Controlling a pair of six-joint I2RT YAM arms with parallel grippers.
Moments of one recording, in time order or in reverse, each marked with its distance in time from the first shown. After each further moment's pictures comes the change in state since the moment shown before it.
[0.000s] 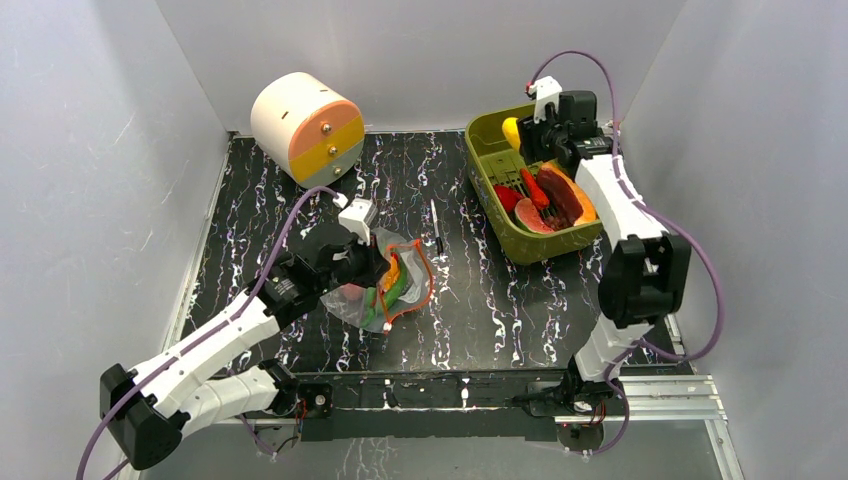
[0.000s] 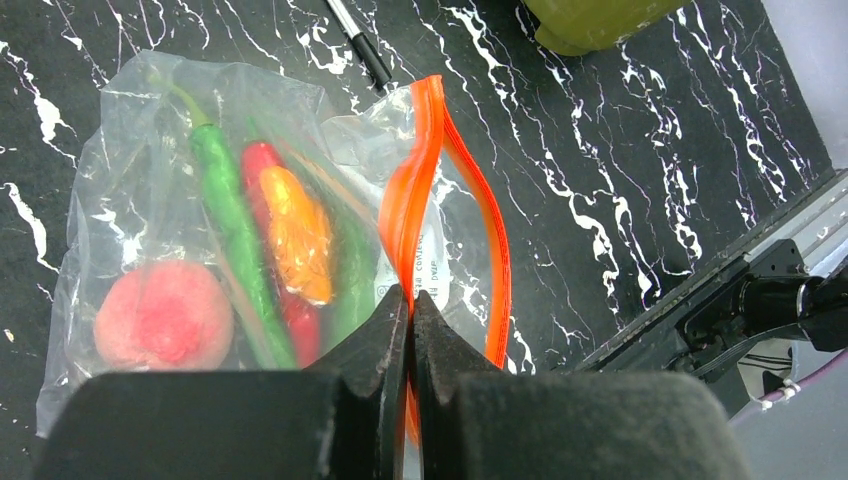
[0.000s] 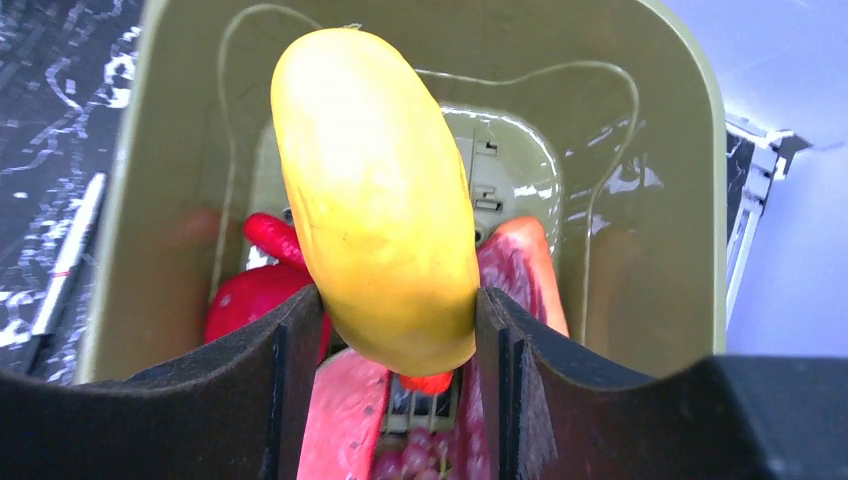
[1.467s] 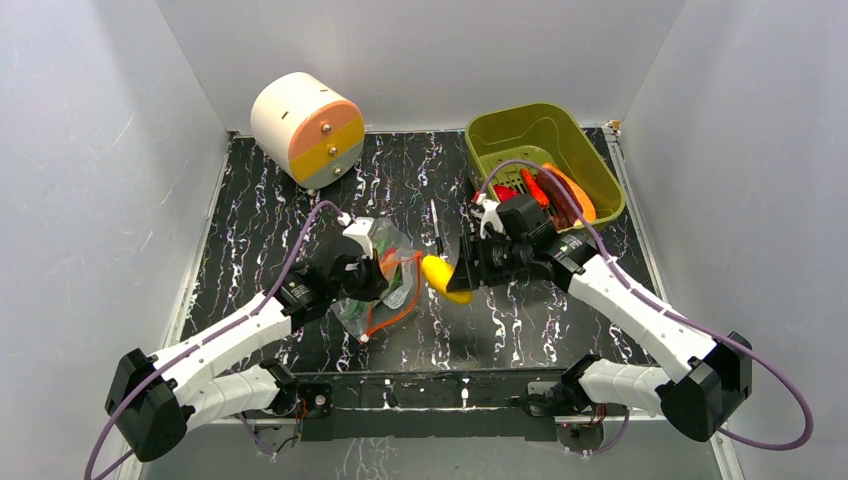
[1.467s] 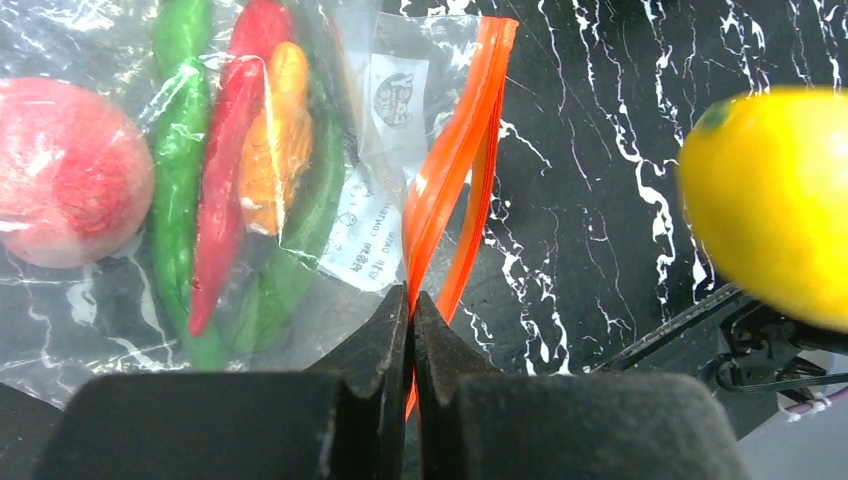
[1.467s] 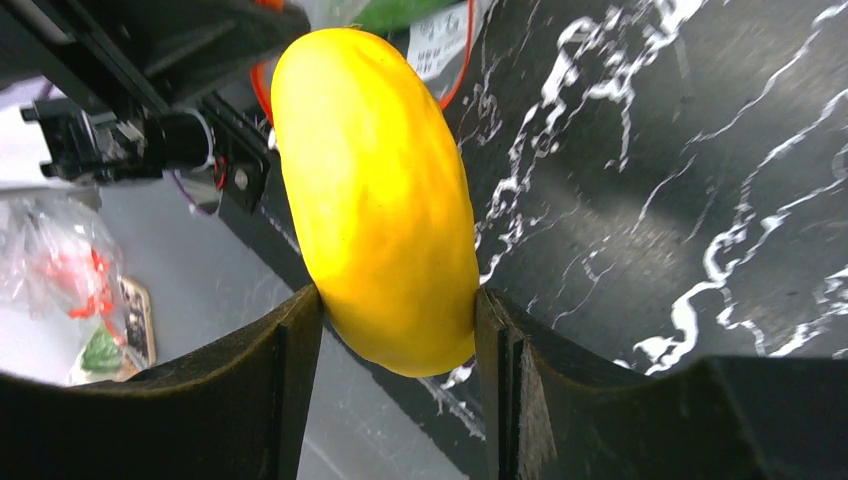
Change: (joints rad) left arm 0.000 0.047 -0.145 0.053 -0.024 -0.103; right arm 0.530 -0.644 -0.578 -0.302 -0.256 0.735
